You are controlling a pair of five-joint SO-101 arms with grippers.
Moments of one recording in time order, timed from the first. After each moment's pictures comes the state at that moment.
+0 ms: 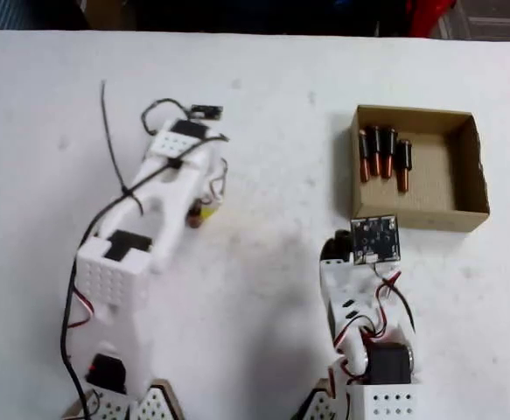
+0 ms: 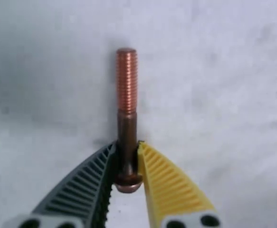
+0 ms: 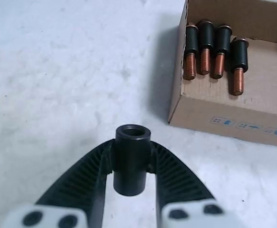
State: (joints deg) left arm 7.2 36.2 -15.7 84.1 15.9; right arm -5.5 -102.5 89.4 55.9 6.7
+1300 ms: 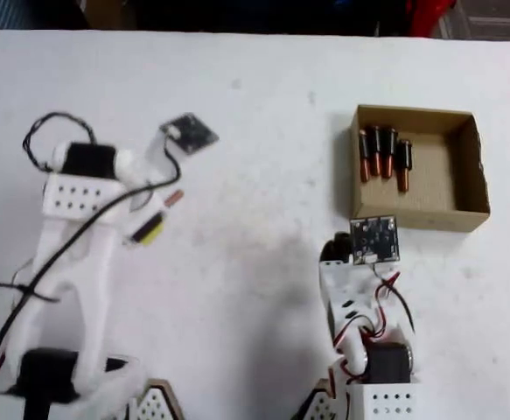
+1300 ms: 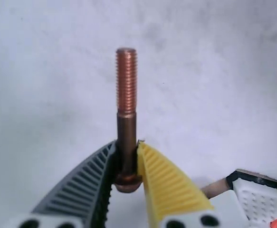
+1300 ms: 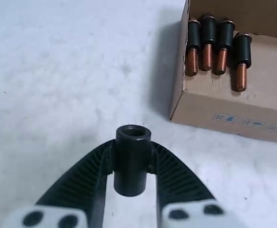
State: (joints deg) left arm 0.2 -17.3 16.9 95.3 -35.8; right arm -5.5 -102.5 90.4 55.8 6.7
